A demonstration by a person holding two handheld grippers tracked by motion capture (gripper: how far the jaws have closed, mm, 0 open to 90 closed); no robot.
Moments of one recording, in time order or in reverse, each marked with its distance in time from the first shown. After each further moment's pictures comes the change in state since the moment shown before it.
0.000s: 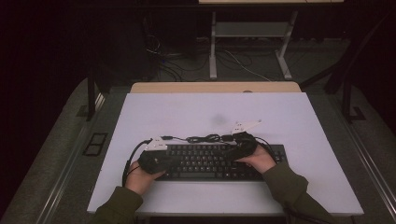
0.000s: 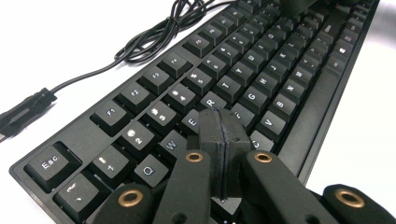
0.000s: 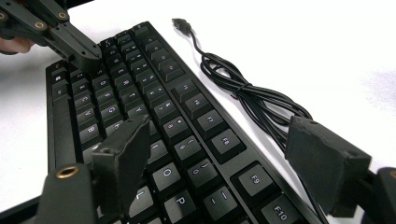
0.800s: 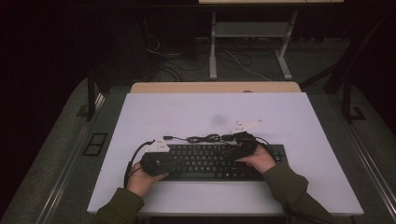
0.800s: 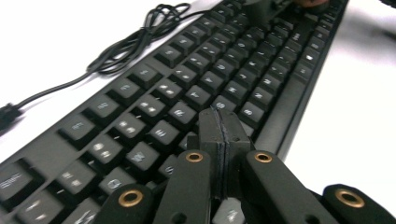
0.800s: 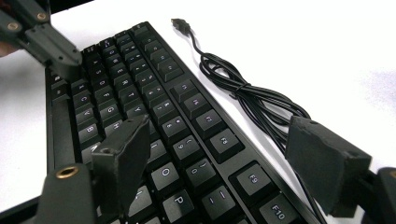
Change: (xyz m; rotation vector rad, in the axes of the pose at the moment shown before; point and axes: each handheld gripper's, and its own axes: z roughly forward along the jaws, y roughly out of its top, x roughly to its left) left arm -0.013 0.004 0.002 -0.010 -0.073 0.021; right arm -0.001 0.000 0.000 -0.001 -0.001 -0.002
